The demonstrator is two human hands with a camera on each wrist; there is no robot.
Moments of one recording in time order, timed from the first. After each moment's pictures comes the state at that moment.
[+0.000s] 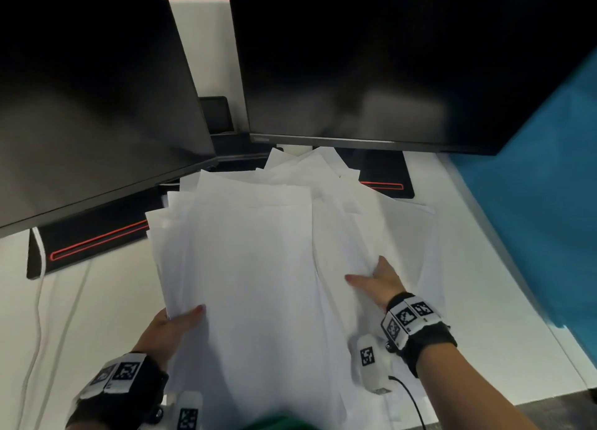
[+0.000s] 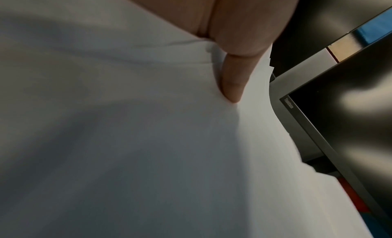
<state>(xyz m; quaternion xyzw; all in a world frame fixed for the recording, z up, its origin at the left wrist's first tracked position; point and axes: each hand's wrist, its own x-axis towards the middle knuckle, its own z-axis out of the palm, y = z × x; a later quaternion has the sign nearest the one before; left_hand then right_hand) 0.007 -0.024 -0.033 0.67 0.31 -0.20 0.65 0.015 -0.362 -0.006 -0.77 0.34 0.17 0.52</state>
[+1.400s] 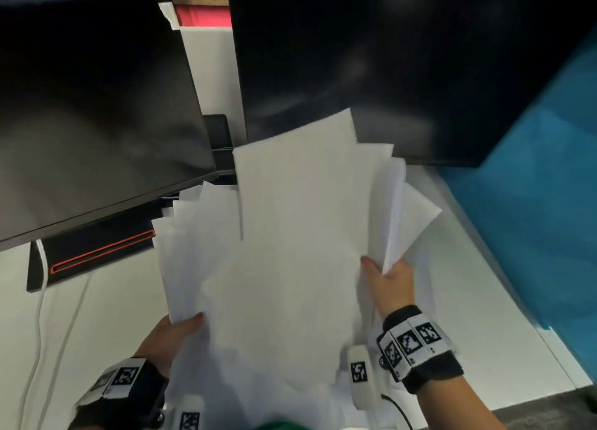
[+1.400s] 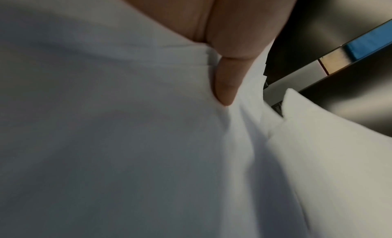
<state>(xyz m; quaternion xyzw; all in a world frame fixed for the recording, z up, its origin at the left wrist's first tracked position) 0.013 -0.022 -0.027 0.66 0.29 -0.24 0.65 0.000 -0.338 0.045 -0.73 0.33 -0.11 0.58</state>
